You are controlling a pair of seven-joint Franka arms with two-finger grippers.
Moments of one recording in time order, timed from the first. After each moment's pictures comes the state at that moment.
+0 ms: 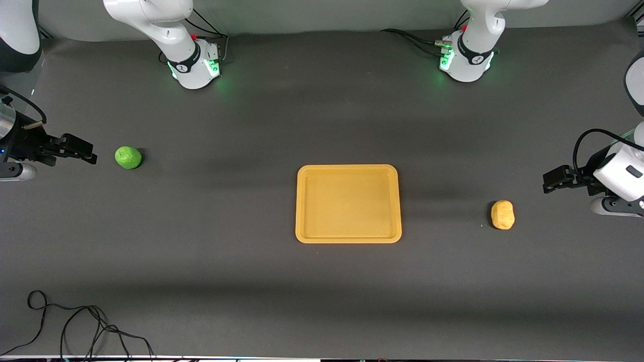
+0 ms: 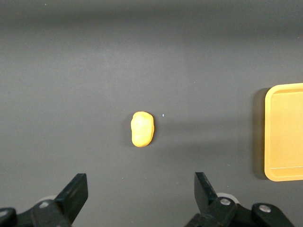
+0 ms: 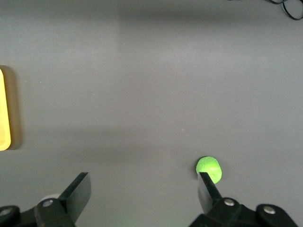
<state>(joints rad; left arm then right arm) -0.03 0.17 0.04 -1.59 0.00 1.78 0.07 0.00 0.02 -0.04 -1.65 0.00 1.63 -0.05</state>
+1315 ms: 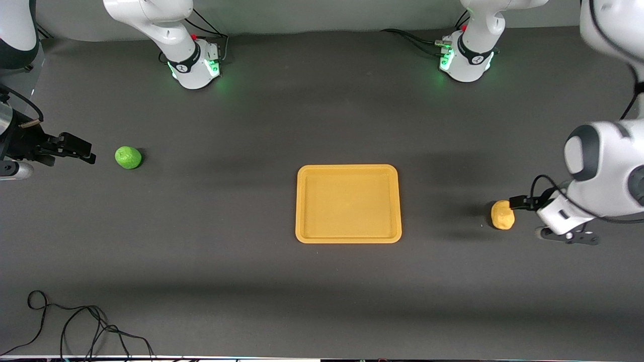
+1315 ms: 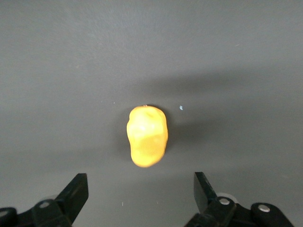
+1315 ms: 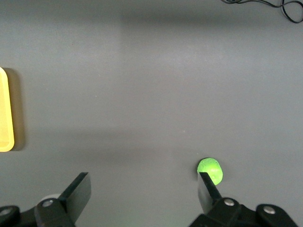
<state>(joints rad) 0.00 0.43 0.04 -1.77 0.00 2.04 0.18 0.01 0.02 -0.05 -1.63 0.00 1.63 -0.05</state>
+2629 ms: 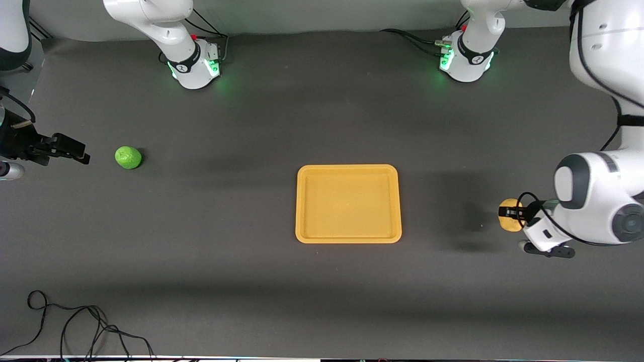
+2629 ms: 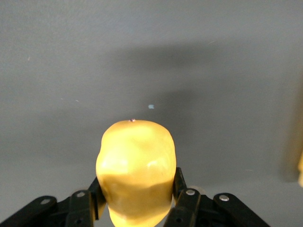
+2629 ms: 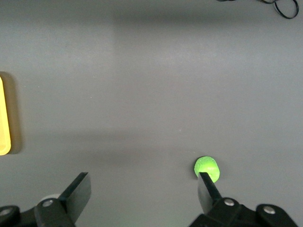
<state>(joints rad) -0.02 0.55 0.02 -1.52 -0.10 1.79 0.11 0.01 0.02 -0.08 -1.64 0.00 1.63 -0.05</state>
